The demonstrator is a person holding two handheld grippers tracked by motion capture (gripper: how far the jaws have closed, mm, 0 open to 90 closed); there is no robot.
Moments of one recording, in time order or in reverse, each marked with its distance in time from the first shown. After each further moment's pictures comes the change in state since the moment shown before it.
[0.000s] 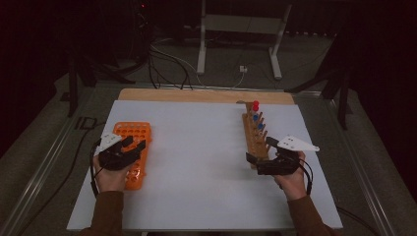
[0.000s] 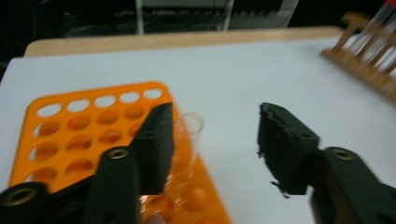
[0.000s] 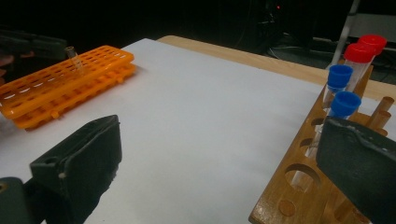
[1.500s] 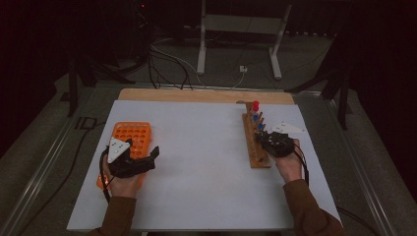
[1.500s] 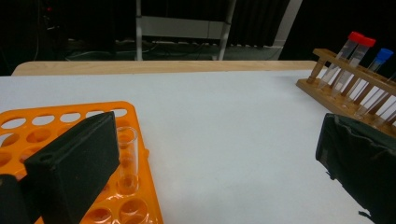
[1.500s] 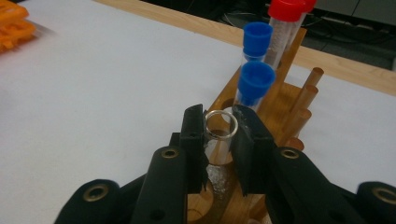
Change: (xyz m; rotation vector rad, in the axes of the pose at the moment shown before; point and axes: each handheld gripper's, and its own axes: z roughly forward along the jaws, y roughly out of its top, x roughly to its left) left arm -0.039 -0.008 -0.005 -0.119 0.007 -0.032; right arm -0.050 -0.003 0.048 0.149 -0.194 -0.038
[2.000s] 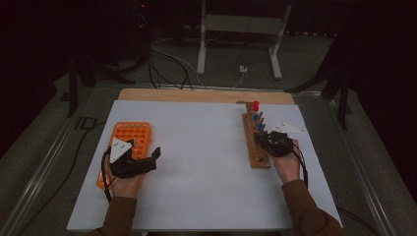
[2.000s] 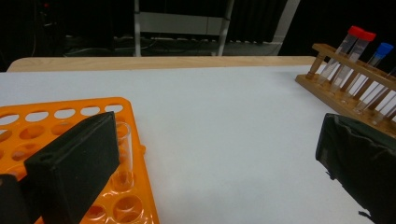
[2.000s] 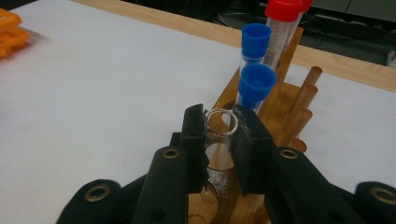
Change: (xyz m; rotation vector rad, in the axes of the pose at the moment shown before) left arm -0.002 -0.002 0.002 0.014 0.000 0.004; right arm 0.002 0.001 0.001 -0.007 -0.016 0.040
